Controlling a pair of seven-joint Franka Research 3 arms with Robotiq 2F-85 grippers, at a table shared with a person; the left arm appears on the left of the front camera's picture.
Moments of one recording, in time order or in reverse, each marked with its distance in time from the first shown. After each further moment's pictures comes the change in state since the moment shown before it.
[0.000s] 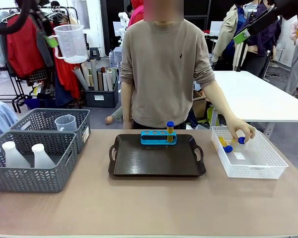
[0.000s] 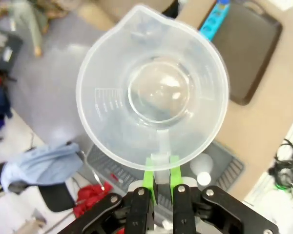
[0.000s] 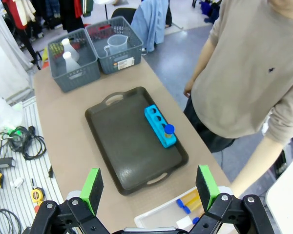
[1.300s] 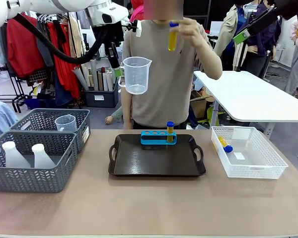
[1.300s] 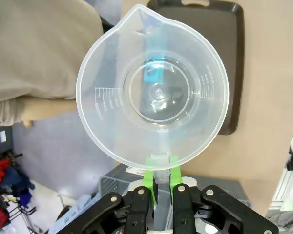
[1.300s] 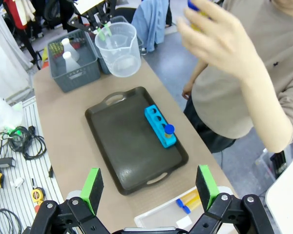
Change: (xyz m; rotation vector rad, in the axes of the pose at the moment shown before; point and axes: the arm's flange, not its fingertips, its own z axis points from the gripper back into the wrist) left arm 0.129 -0.117 -0.130 -0.089 0.027 -0.425; right arm 0.000 0.000 0.000 0.000 0.000 0.000
